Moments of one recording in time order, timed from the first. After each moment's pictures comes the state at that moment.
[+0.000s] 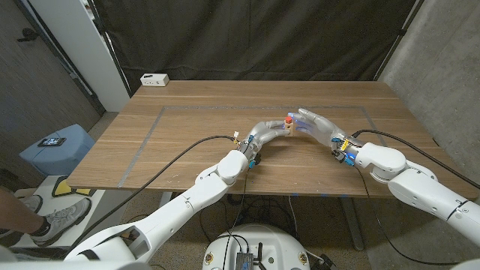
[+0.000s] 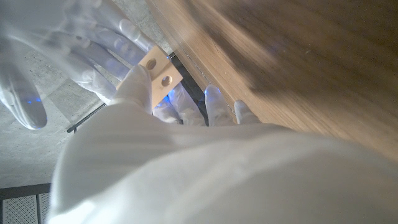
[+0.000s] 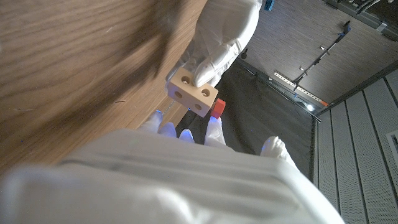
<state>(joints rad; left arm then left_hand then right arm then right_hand) 0.79 0.33 0.75 -1.45 -0.12 -0.11 0.21 0.89 0.06 0.30 -0.15 0.19 0.81 -0.20 0.20 0.19 0.81 -0.22 0.21 0.39 0.44 -0.04 0.20 0.19 0.10 0.12 0.20 0.18 -1.13 -0.94 -0.33 -1.82 0.59 0.17 0.20 0.05 0.07 0.28 -0.06 0.20 0.25 -0.12 0.18 0.18 -0.17 0.03 0.18 0.18 -0.17 0.14 0.20 0.20 -0.06 0.11 0.18 0.17</state>
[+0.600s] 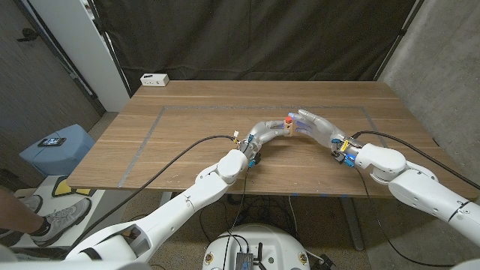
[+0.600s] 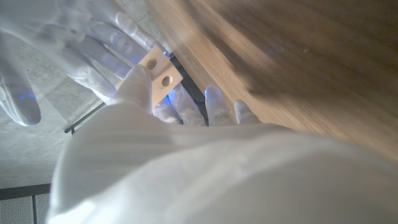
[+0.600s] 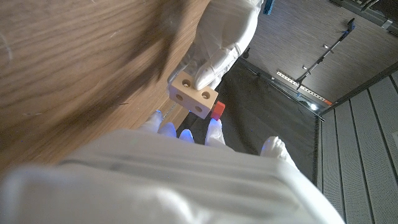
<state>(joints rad) 0.78 0.32 0.75 -1.43 -0.12 -0.11 0.21 0.89 0.06 0.30 -0.15 0.19 0.81 -0.20 0.20 0.19 0.81 -0.22 0.21 0.39 0.44 -0.04 0.20 0.19 0.10 0.12 0.20 0.18 -1.14 -0.95 -0.33 -1.83 0.60 0.15 0.18 0.05 0.07 0.28 -0.06 0.20 0.25 -0.13 0.18 0.18 -0.17 0.03 0.18 0.18 -0.17 0.14 0.20 0.20 -0.06 0.11 0.18 0.17</state>
